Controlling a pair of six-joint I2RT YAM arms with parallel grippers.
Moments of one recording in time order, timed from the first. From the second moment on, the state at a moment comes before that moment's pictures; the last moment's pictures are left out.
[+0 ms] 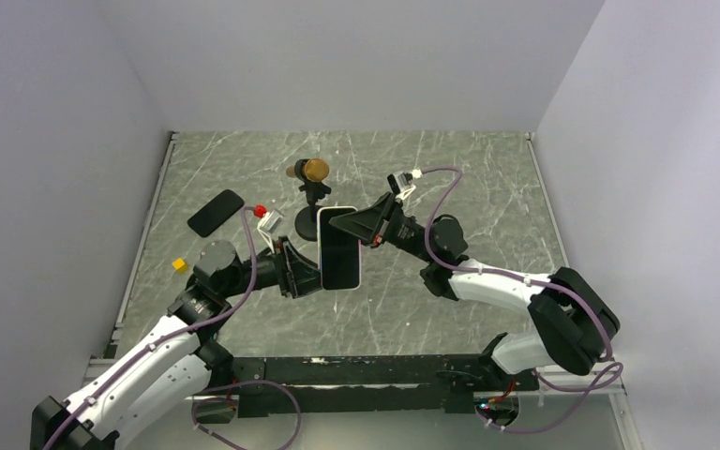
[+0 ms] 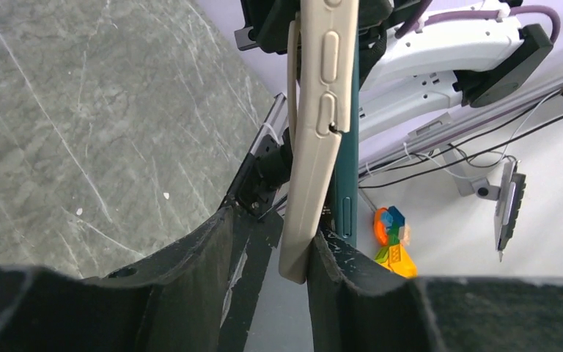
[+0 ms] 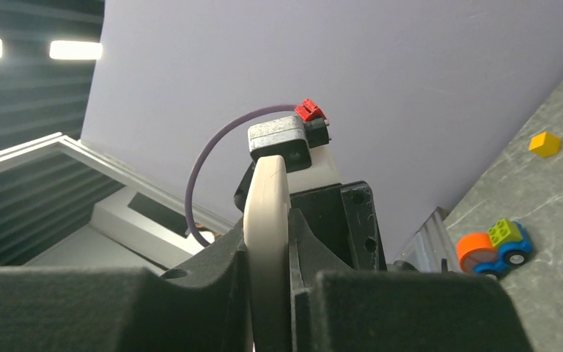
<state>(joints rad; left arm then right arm) -0.58 0.68 0.47 0.19 0.68 -0.83 0.77 1.38 0.62 1.20 -0.45 1.46</state>
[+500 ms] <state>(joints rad) -0.80 0.67 0.45 0.15 0.14 -0.71 0.79 1.43 0.65 1.17 -0.30 1.42</state>
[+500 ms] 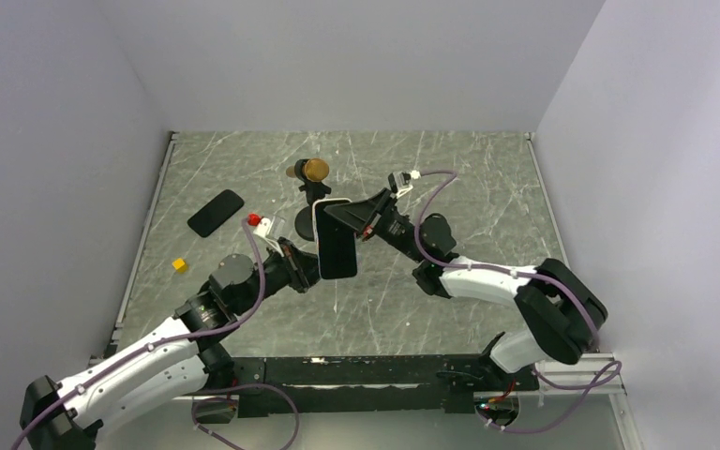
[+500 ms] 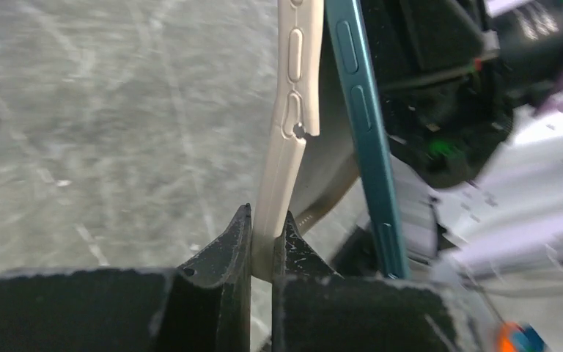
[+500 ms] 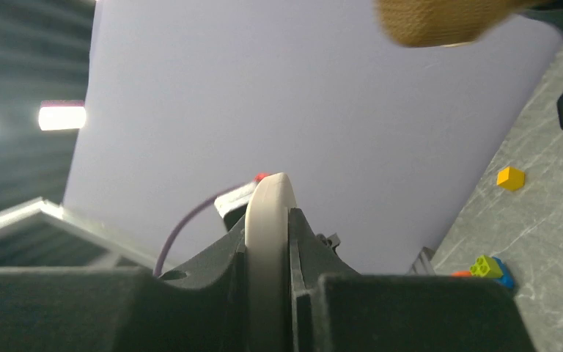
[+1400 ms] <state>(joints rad) -0.77 0.50 0.54 -0.06 0.44 -0.76 0.63 1.07 0.52 0.92 -0.42 1.46</state>
